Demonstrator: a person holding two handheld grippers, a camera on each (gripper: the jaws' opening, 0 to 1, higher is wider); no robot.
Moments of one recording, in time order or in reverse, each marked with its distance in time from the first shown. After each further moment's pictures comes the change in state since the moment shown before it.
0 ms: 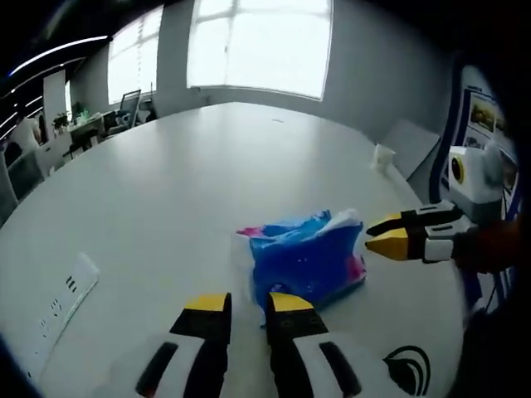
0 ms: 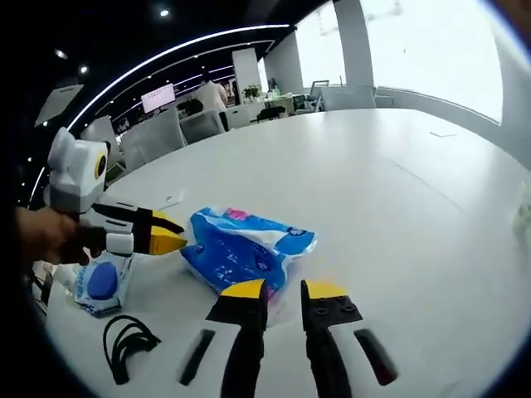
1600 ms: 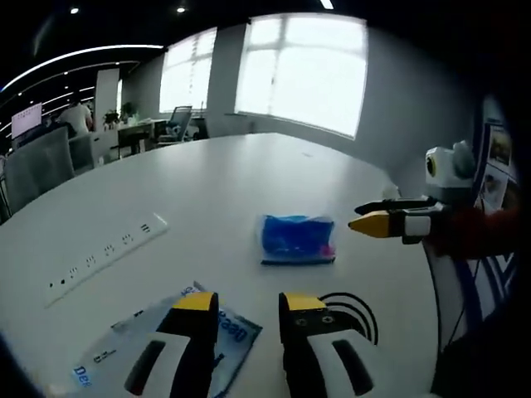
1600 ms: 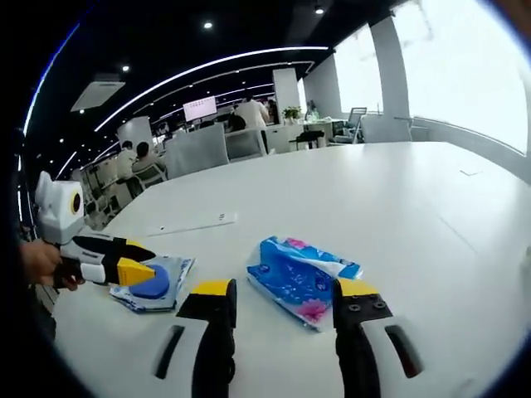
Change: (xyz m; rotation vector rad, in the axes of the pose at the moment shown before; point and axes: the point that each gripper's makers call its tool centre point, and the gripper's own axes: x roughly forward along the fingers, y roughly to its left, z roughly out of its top) left arm -0.135 -0.018 -0.037 -0.146 -0.151 0.159; right arm -0.051 0.053 0.035 -0.111 -0.125 0.157
